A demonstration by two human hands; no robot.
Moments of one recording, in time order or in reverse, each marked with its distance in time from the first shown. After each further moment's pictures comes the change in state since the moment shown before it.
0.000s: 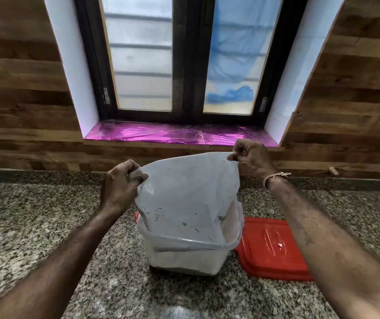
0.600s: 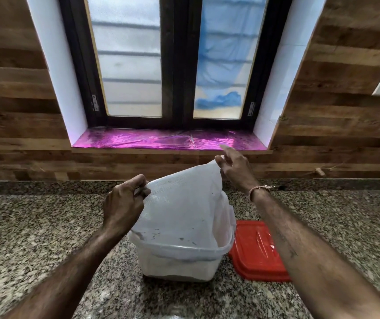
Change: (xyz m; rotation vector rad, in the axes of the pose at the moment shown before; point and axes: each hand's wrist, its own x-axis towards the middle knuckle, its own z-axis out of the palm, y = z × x) left_hand -0.023 0.019 0.018 0.101 -0.028 0.015; right_hand -0.018 -0.005 0.018 0.138 -0.069 0.158
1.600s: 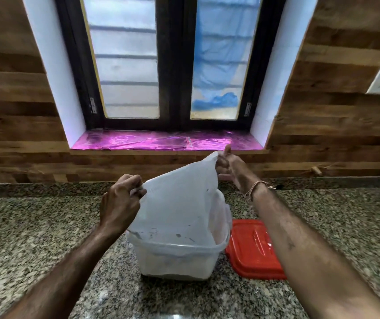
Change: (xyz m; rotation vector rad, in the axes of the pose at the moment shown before) left_hand -0.003 0.002 -0.006 0.028 -0.014 0.028; right_hand 0.000 -0.004 -0.004 0.575 -0.210 0.359
